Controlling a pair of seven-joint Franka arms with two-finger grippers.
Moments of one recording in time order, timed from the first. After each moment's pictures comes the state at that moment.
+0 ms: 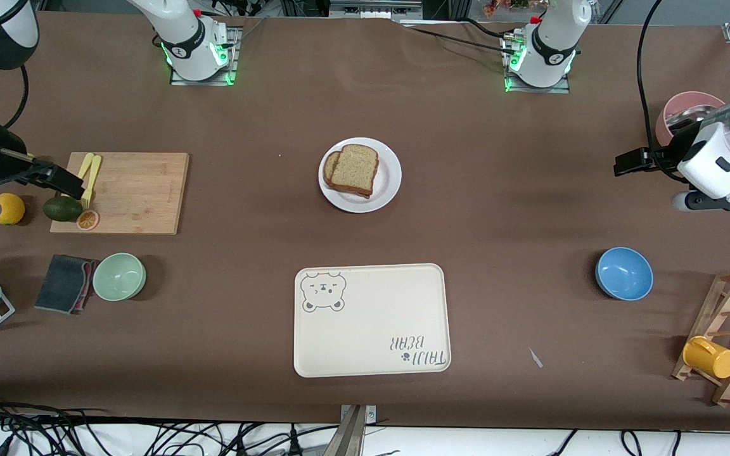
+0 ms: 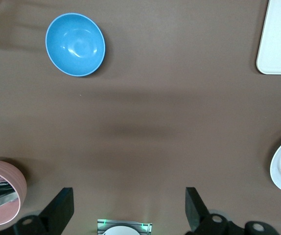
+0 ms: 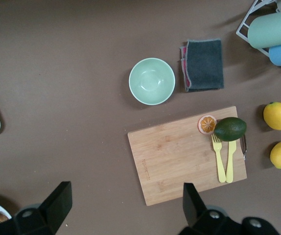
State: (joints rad) left arm 0.13 0.15 -0.18 -1.52 -0.01 1.43 -0.14; right arm 0.12 0.14 -0.08 -1.51 -0.06 1.63 0.29
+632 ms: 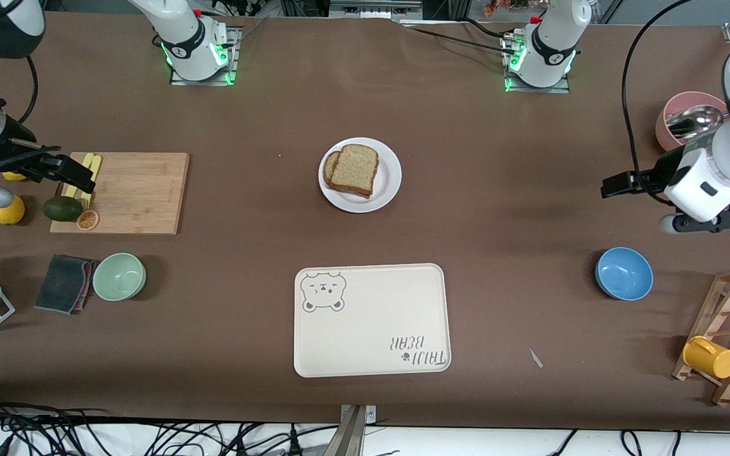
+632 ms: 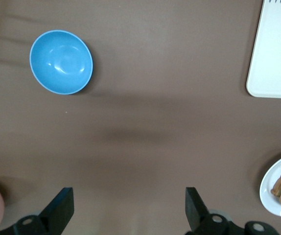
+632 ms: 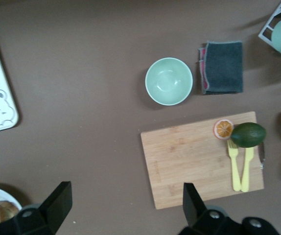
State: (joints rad) left arm 0.12 0.23 -0.19 -1.52 -0.03 1.56 -0.20; right arm 0.11 0.08 -0.08 -1.61 0.02 1.71 0.23
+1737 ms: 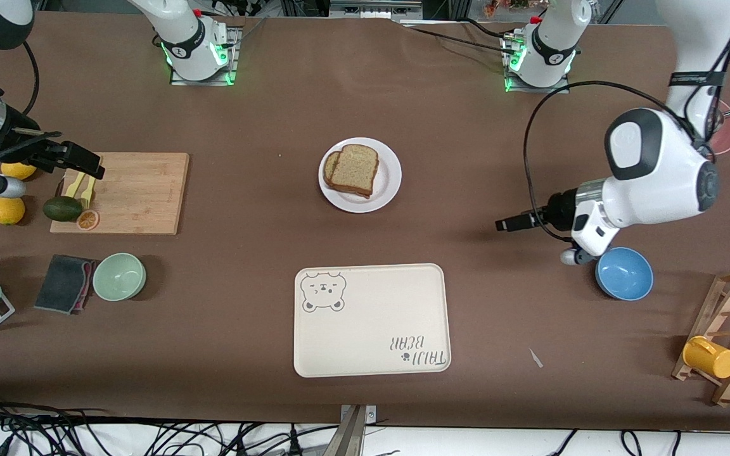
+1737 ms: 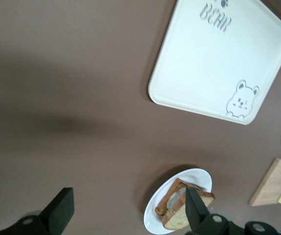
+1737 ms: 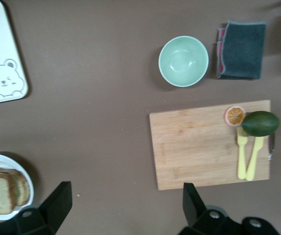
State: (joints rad) left arm 0.09 0.30 -0.26 -1.90 -0.61 2.05 -0.17; right arm 0.11 0.07 -0.06 -1.61 0.01 1.62 0.17
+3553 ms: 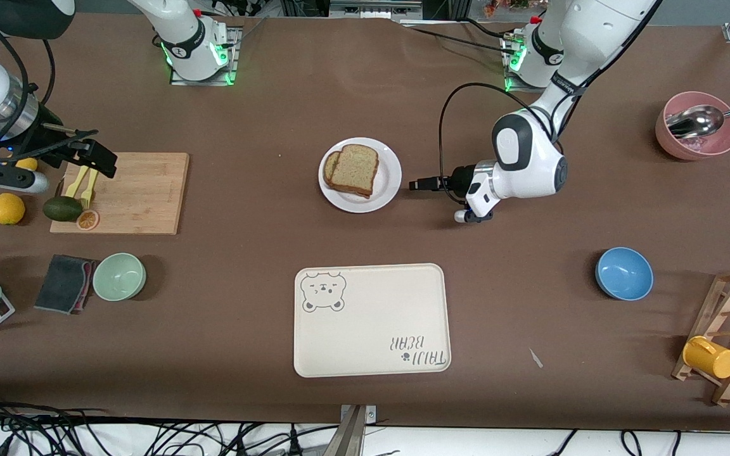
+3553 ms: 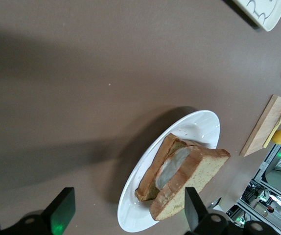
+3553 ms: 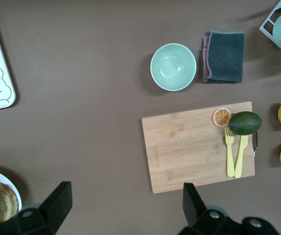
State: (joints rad) left arm -0.15 0.45 -0.33 -2.17 -1.15 2.35 0.27; right arm 0.11 0.06 0.03 -1.61 -0.07 1.63 0.30
